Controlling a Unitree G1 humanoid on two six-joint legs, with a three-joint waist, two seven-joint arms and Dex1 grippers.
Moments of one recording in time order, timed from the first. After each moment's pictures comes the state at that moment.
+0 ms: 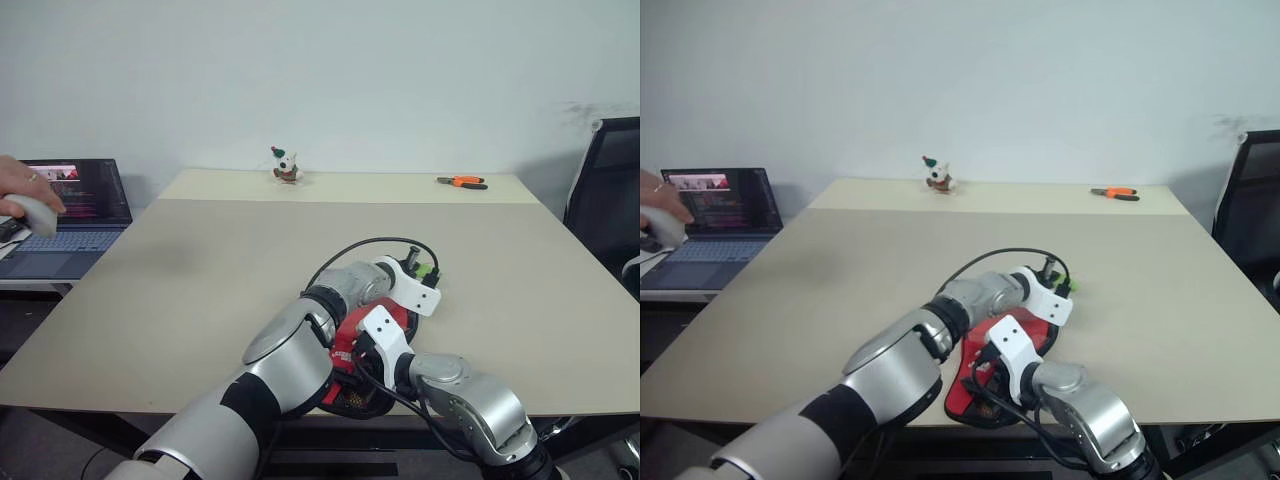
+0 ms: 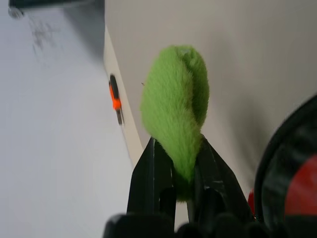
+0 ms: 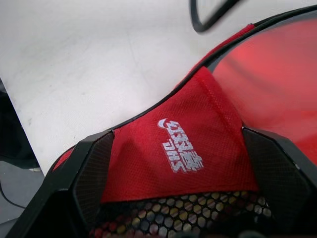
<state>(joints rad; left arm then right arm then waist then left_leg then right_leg) -1.42 -0.08 -0.70 1.46 0.91 -0.44 -0.04 -0.35 -0.22 0.38 -0.40 0.22 1.04 0.41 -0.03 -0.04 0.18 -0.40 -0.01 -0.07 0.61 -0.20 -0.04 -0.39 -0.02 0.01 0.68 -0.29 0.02</state>
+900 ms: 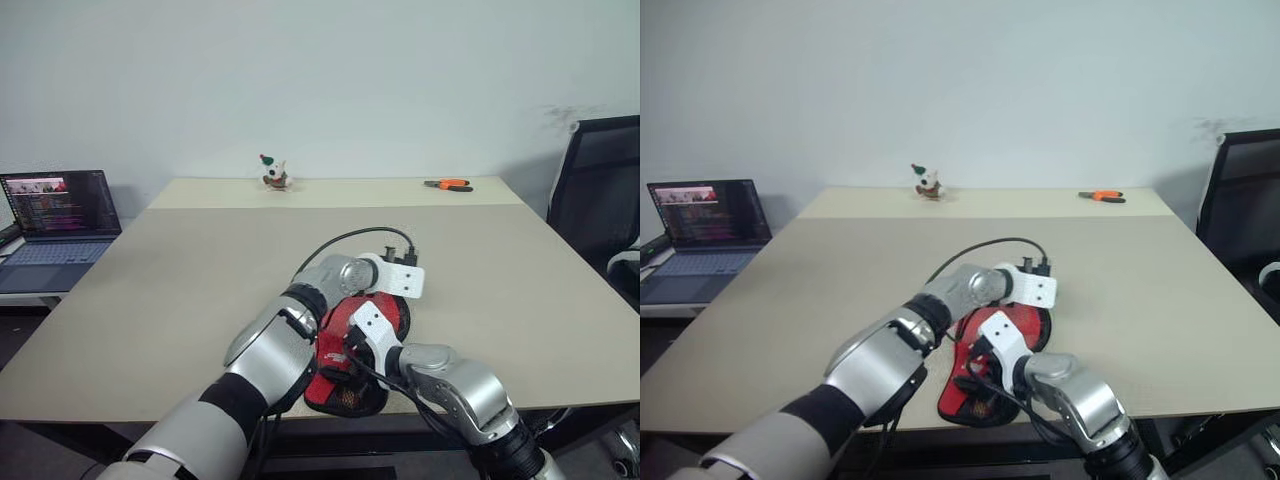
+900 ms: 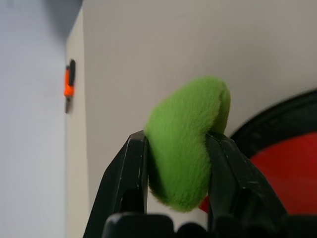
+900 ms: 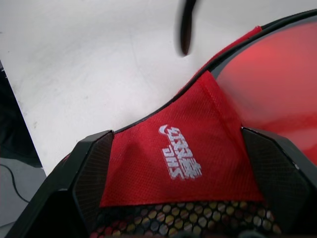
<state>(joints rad) -1.35 0.06 -0.45 1.41 0.63 -0.47 -0.44 -0.46 -0.18 0.38 -0.21 0.22 1.00 0.51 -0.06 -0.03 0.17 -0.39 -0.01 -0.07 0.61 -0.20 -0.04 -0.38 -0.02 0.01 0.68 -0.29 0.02</state>
